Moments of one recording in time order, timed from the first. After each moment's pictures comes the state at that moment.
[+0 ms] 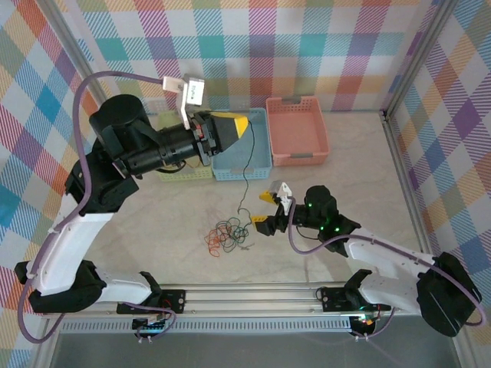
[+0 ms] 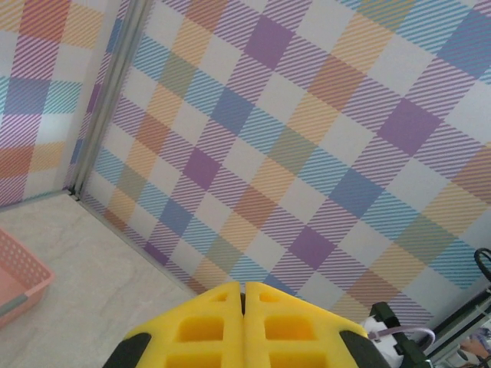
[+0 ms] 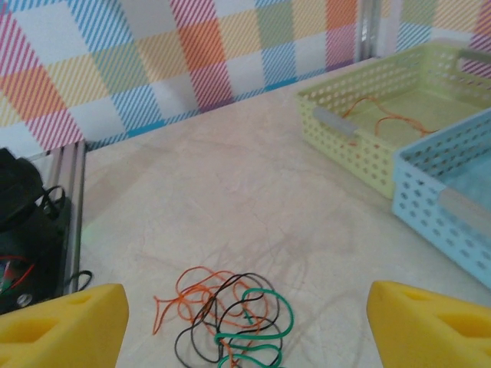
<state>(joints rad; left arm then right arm) -0.84 1.31 2.03 -0.69 0.31 -0.49 0.73 1.10 0.50 0.34 -0.53 0.02</state>
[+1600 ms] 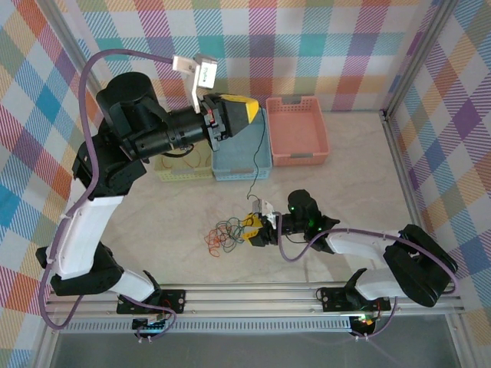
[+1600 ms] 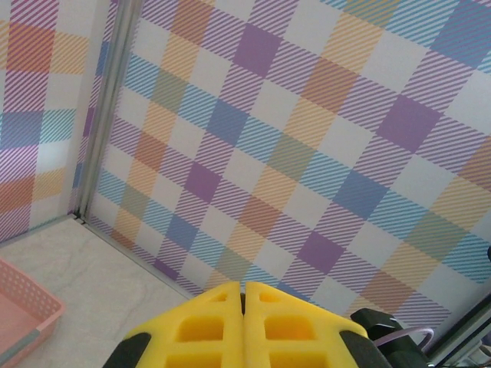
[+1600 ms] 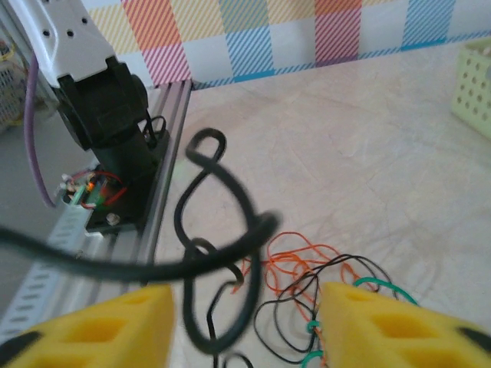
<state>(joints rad) -0.84 1.48 2.30 -0.79 0.32 -0.40 0.79 1.33 0.49 0.49 -0.77 -0.11</state>
